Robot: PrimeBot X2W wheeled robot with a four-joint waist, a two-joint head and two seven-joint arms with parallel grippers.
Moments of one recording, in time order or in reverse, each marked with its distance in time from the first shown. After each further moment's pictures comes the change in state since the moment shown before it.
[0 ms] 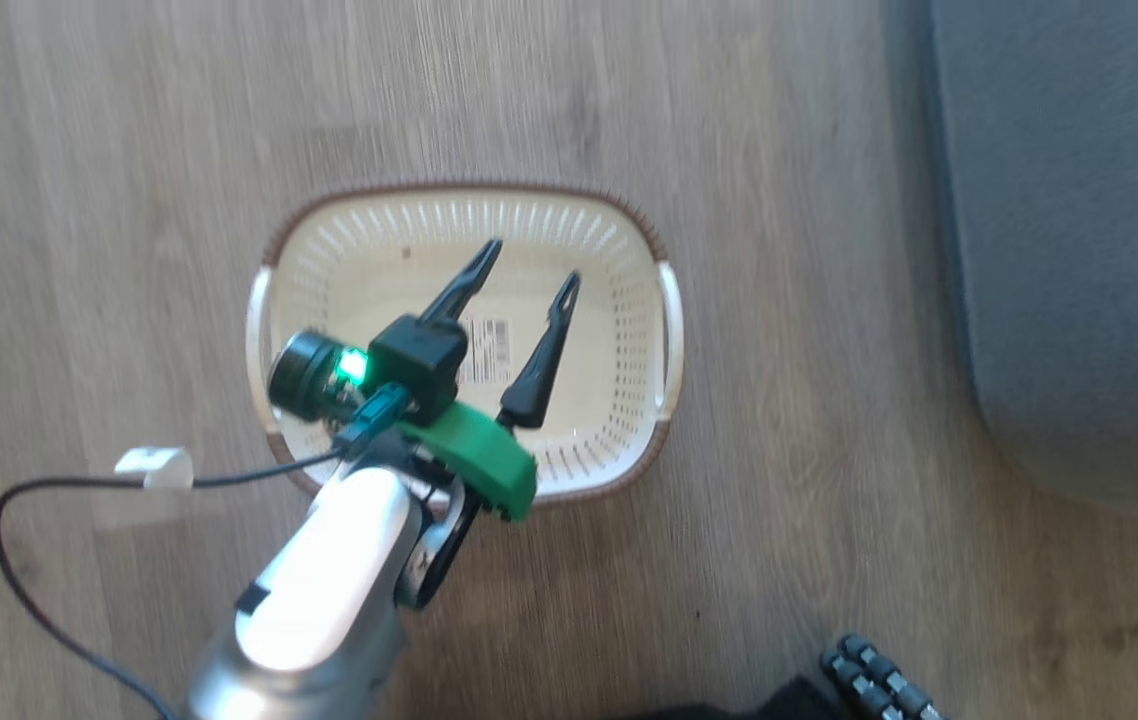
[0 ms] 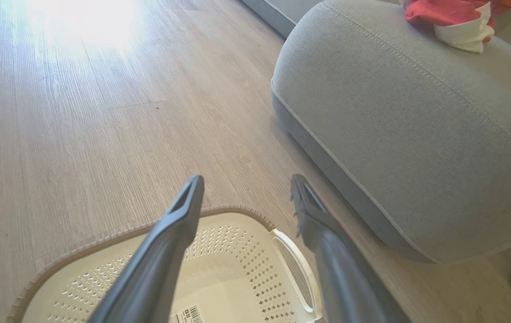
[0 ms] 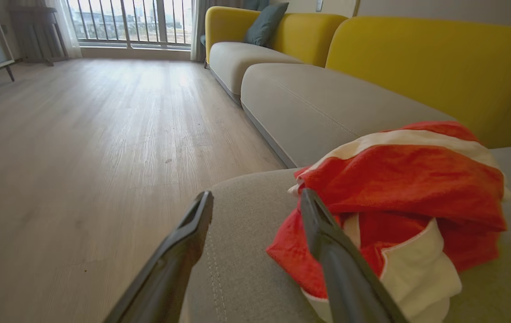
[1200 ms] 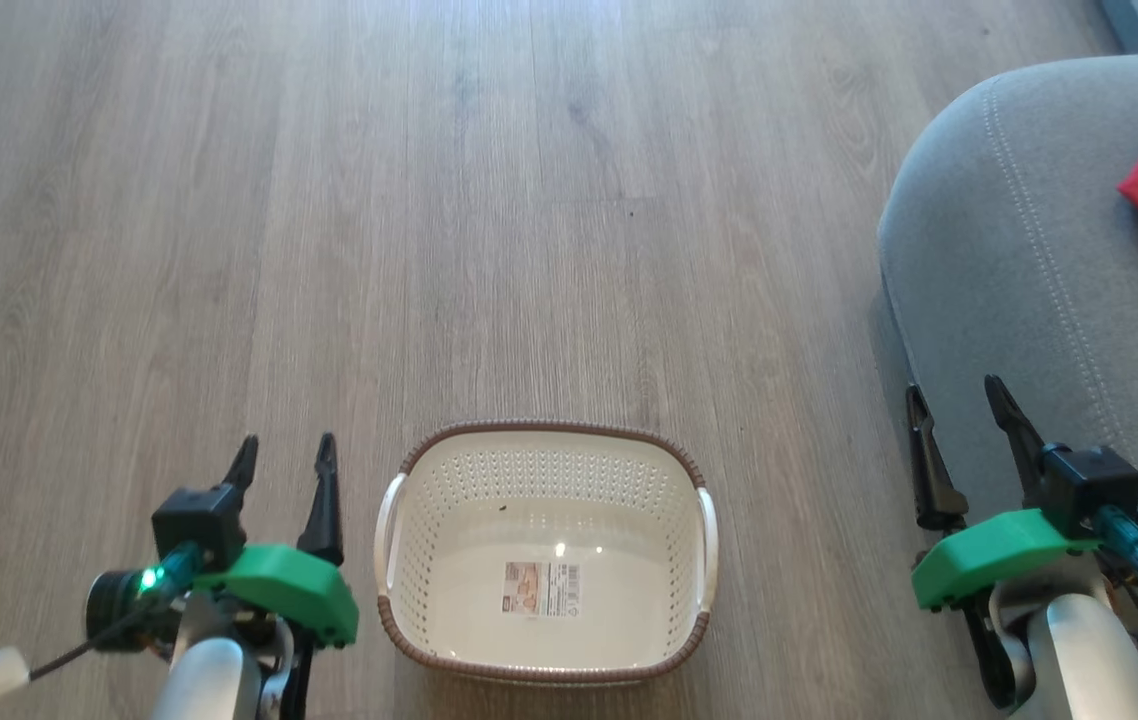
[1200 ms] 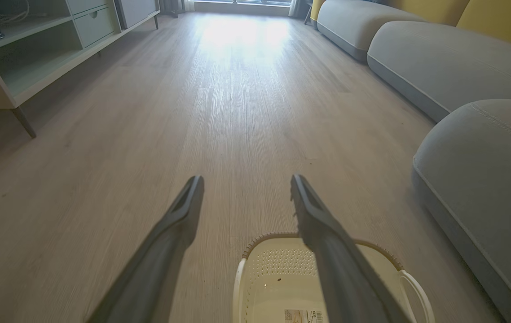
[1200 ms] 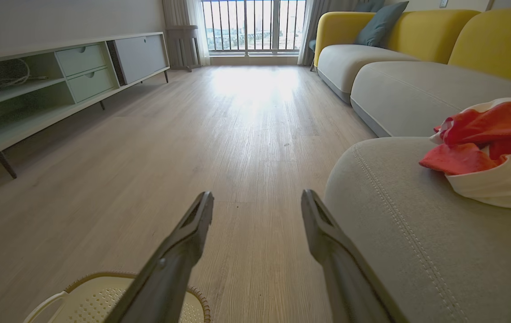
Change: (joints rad) left arm 0.364 -0.031 0.490 0.077 0.112 -0.013 -0.001; right arm 0.831 0.323 0.215 -0.414 -0.144 0.000 0.000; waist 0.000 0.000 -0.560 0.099
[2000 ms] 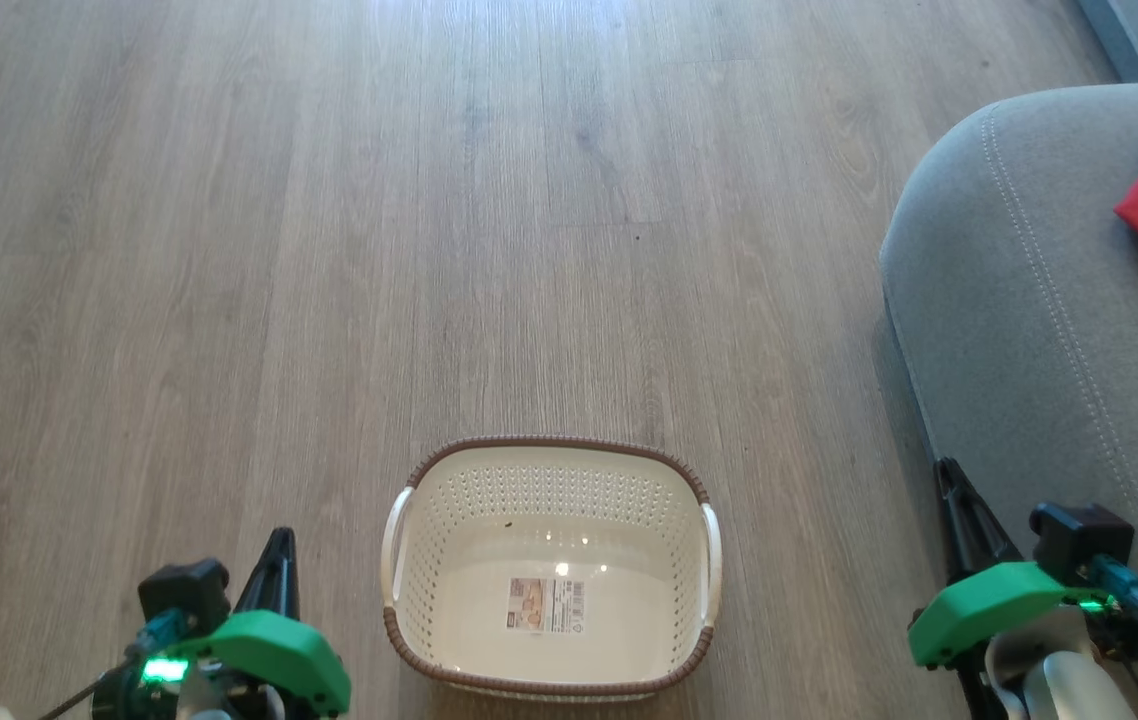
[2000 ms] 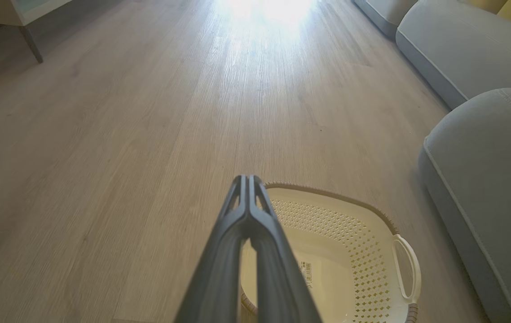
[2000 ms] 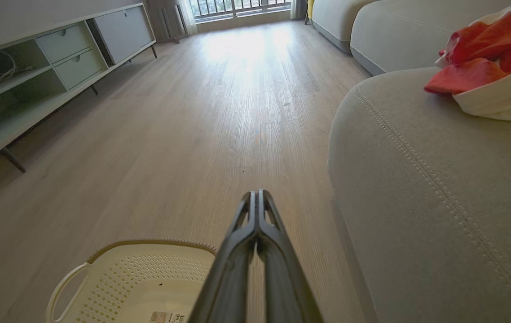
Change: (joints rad) left arm 0.086 -0.022 0.057 0.083 -0.067 -0.030 0.029; right arm 0.058 0.010 -0.005 0.096 0.085 0.000 0.027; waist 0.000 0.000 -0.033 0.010
